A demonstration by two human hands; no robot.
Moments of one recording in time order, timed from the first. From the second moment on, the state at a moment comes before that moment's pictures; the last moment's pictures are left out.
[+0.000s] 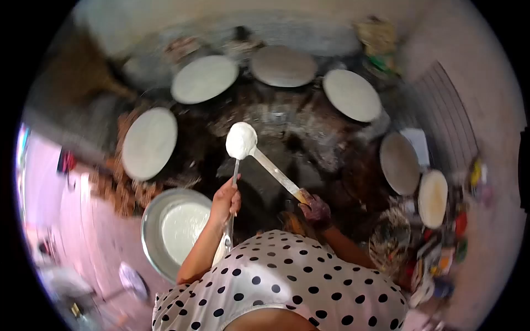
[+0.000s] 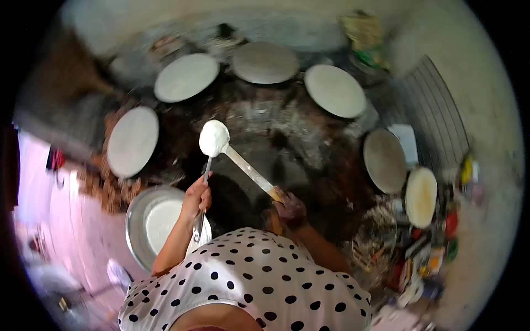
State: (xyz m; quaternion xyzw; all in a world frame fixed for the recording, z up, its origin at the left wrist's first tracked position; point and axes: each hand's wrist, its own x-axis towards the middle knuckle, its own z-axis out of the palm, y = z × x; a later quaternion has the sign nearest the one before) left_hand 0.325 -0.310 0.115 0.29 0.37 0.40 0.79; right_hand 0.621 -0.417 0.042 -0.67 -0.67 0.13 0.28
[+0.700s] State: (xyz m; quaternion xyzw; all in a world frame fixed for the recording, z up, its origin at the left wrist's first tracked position) left_hand 0.997 -0.305 0.076 0.50 0.12 -0.17 0.84; right_hand 0.923 -0.662 0.025 -0.97 -0.02 -0.08 0.24
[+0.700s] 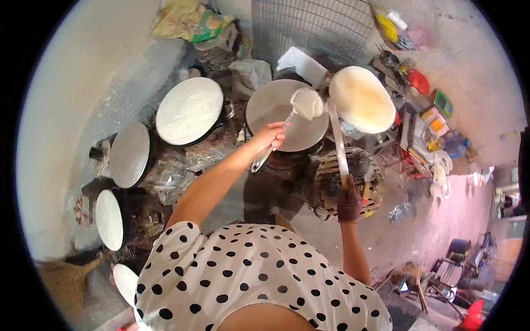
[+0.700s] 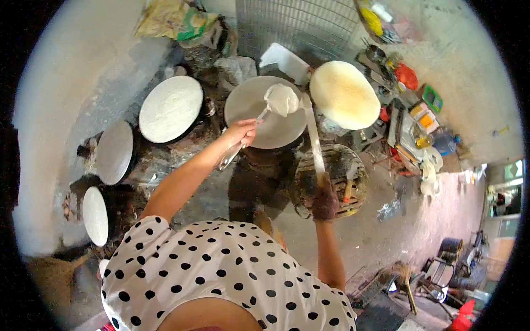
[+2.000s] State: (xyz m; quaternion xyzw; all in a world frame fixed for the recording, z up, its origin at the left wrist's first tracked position) left_hand 0.883 -0.080 0.036 0.52 0.22 -0.15 0.81; right_hand 1.070 -0.376 -0.159 -0.78 0.27 -0.07 0.56
